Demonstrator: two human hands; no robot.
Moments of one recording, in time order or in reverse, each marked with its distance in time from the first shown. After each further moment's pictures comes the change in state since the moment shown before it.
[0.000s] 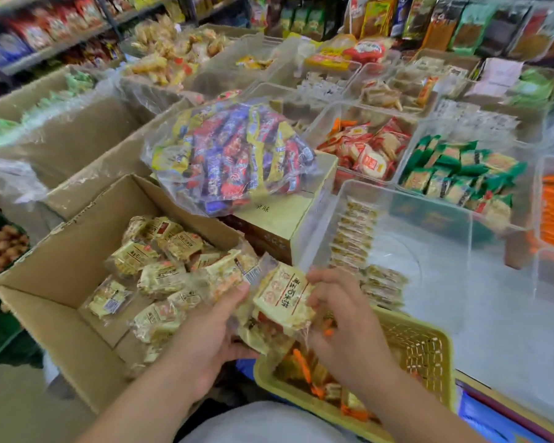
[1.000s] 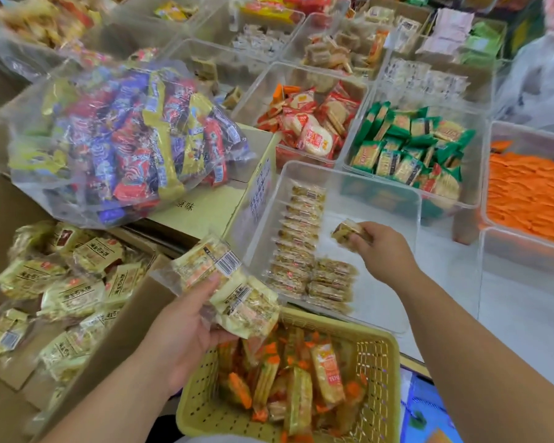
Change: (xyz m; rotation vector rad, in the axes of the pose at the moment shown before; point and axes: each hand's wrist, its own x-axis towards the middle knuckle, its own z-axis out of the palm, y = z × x) left_hand 0.089 -0.012 0.067 -0.051 -0.111 -0.109; right_hand 0.064 0.224 -0.100 -0.338 -0.076 0.722
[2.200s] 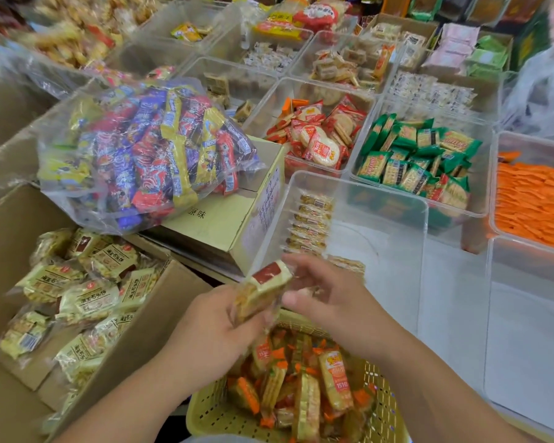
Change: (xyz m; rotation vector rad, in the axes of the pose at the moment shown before) left_hand -0.024 0.014 0.016 1.028 0.008 0.496; right_hand -0.116 -0.107 -0.012 0.613 -0.389 -0.272
